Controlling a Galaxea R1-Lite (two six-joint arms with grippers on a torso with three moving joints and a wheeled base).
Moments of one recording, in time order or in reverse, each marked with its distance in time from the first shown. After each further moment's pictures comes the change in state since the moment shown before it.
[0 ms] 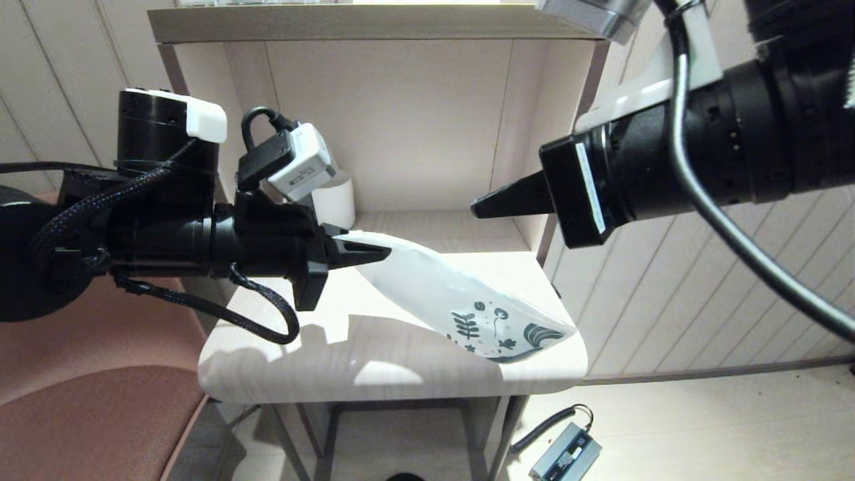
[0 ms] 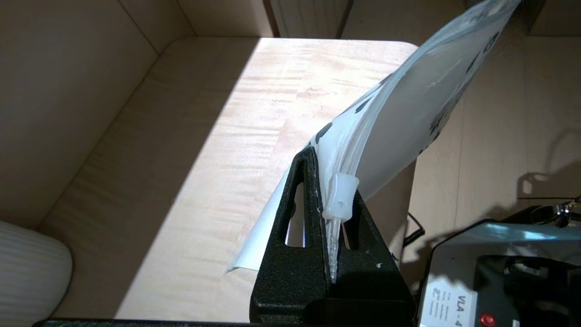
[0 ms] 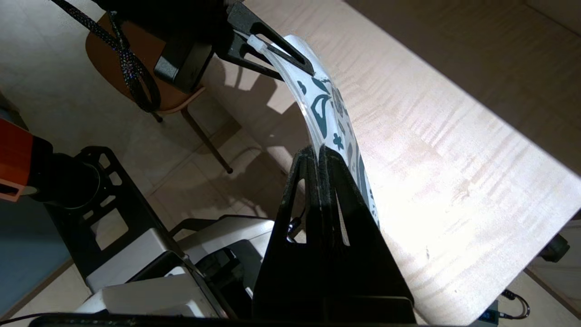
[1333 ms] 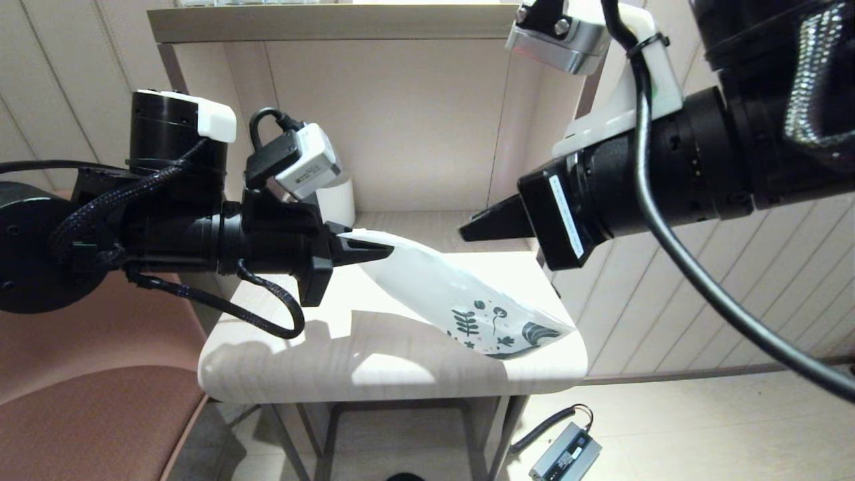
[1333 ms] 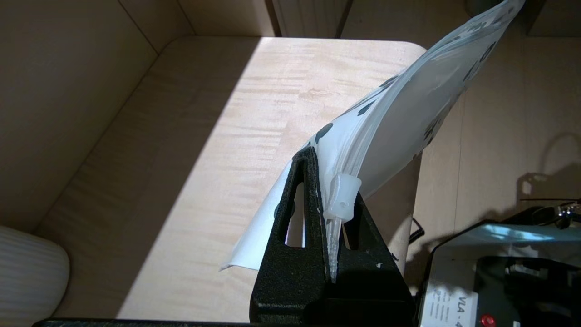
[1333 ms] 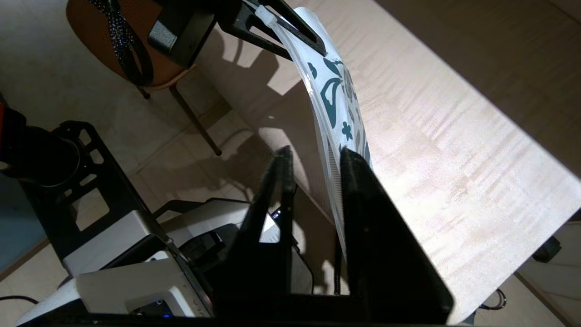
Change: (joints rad) left arm 0.002 0.023 -0.020 0.003 -0.006 -0.002; right arm 0.001 0.027 0.007 0.018 0.001 -0.062
